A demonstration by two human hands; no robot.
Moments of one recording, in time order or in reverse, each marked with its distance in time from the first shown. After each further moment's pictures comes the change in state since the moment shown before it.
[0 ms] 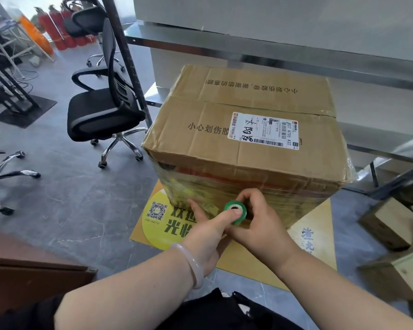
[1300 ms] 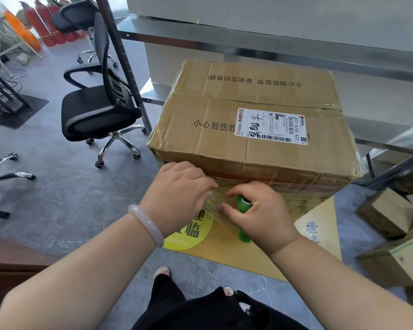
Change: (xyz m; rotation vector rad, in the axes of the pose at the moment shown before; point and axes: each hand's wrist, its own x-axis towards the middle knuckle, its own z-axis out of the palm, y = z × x) left_hand 0.006 0.098 -0.057 1.887 -0.052 1.281; right_hand 0.017 -0.016 0.012 -0.355 0.176 -0.189
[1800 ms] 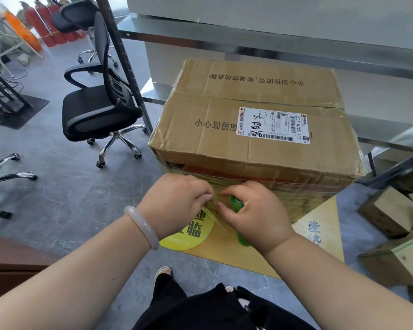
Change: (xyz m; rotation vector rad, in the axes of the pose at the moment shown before) left_hand -0.004 0.000 -0.009 -0.237 -0.103 -0.062; right_hand 0.004 -0.013 0.007 -0.100 -0.019 0.003
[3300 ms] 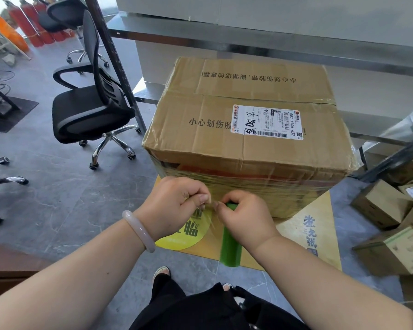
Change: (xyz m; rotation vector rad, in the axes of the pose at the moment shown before) left_hand -0.003 -0.007 0.015 -0.435 0.035 -0.021; right_hand -0.001 -0.004 0.017 0.239 -0.106 0.393
